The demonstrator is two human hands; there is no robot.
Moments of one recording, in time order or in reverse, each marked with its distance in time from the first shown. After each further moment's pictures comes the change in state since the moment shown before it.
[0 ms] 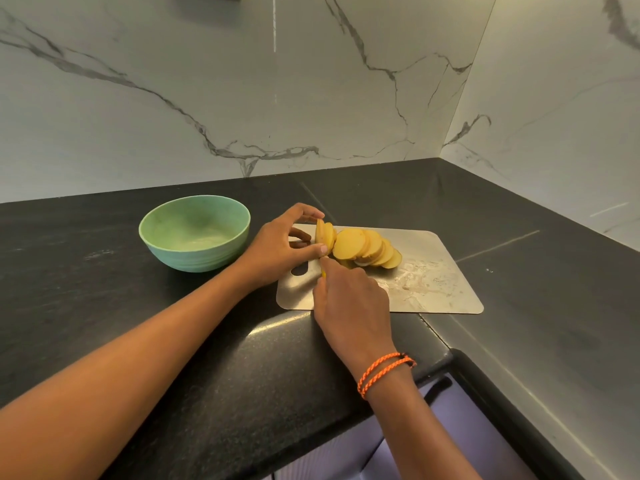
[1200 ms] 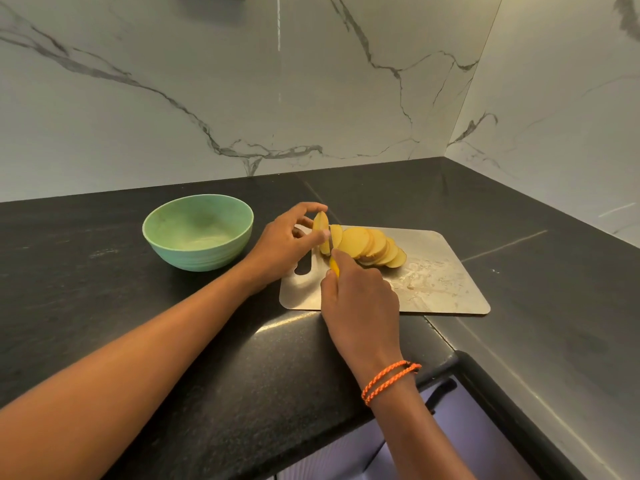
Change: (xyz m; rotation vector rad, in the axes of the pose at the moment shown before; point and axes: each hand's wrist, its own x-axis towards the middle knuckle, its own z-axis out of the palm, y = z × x) left_hand 0.007 -0.001 0.008 -0.092 0.093 -0.086; right_hand -0.006 -0.003 -0.008 0.047 0.070 0.077
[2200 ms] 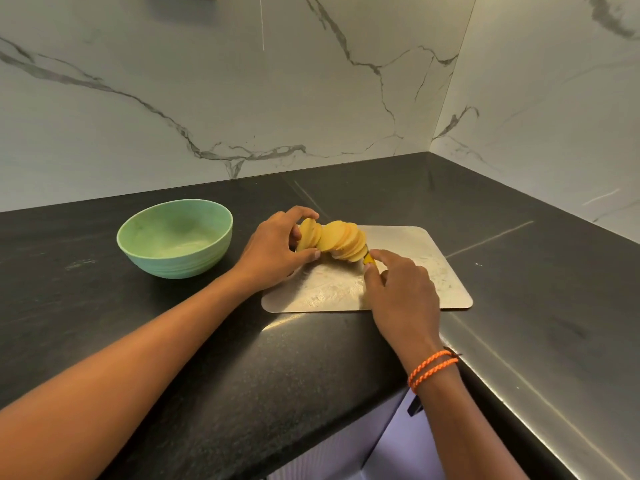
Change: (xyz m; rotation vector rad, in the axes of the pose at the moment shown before) left_hand 0.004 0.001 0.009 0.419 0.014 0.165; right_hand 0.015 0.070 -0.019 0.099 0.043 0.214
